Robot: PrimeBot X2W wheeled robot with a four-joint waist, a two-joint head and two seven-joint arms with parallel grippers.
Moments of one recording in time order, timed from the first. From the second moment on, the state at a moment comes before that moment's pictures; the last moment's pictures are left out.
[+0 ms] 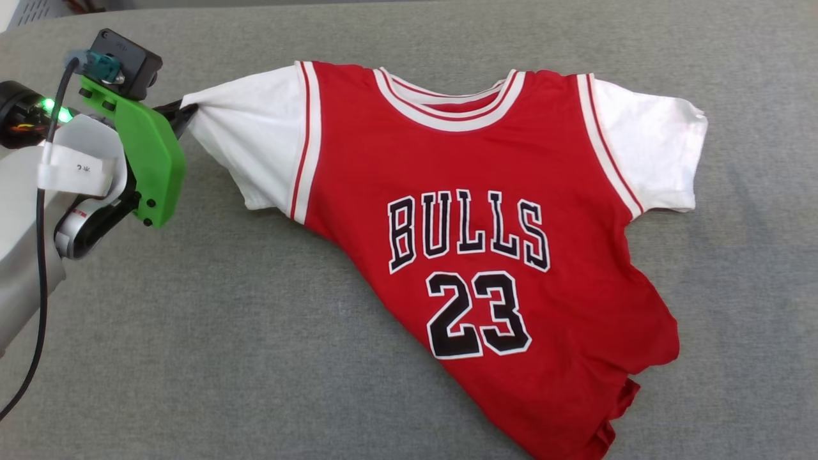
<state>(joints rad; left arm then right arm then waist) -1.14 0.82 -1.19 0.41 -0.99 -0.05 0.20 -0.51 -0.55 0.02 0.04 0.26 0.13 0.06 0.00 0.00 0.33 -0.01</state>
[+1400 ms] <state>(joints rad) -1.22 0.80 -1.19 0.20 -0.84 0.07 0.11 -0.91 -0.82 0.55 0.36 0.79 0.13 0.63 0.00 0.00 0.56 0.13</state>
